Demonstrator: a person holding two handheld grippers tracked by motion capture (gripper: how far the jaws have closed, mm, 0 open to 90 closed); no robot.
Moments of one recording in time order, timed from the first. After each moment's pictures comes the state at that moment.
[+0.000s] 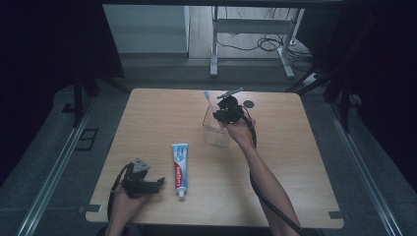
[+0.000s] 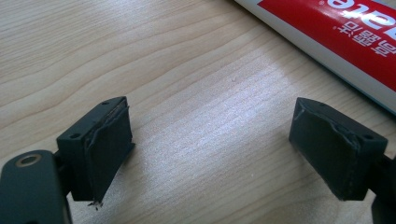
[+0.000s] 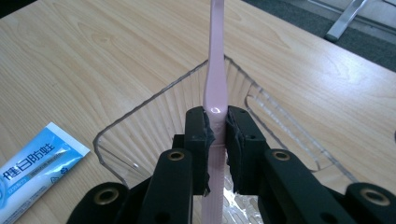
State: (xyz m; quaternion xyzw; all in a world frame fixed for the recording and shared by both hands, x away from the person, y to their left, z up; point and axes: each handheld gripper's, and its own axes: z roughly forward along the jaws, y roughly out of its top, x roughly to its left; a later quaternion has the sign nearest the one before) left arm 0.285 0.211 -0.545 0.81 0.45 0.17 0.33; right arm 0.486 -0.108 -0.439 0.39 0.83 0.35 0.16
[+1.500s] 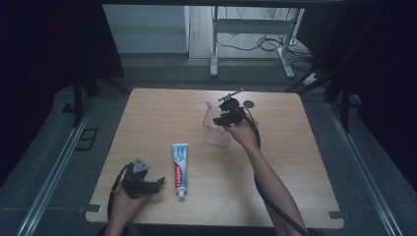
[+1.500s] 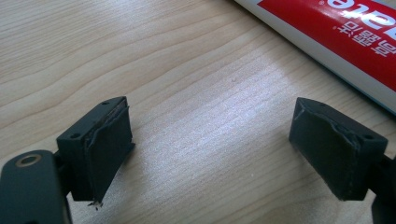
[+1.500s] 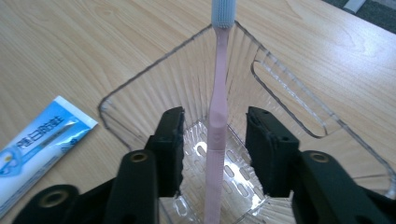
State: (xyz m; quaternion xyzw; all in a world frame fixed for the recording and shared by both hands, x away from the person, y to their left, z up) left arm 0.285 0.211 -0.545 0.81 0.45 0.17 0.33; right arm 0.483 -0.115 -0.440 0.40 0.85 0.32 0.13
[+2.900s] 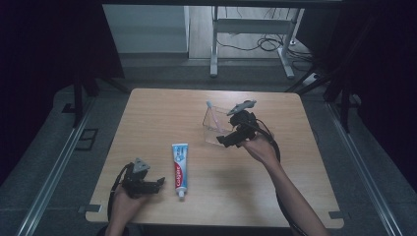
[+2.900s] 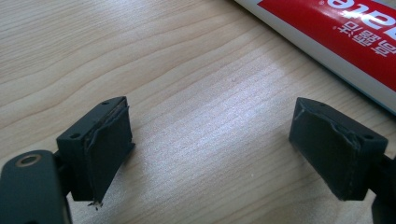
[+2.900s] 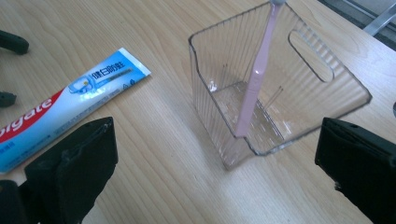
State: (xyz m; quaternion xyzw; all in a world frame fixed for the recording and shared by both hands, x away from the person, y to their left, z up) left arm 0.285 0.211 -0.545 0.81 0.46 0.17 0.33; right arm 0.410 -0.142 -0.410 0.32 0.88 0.33 0.14
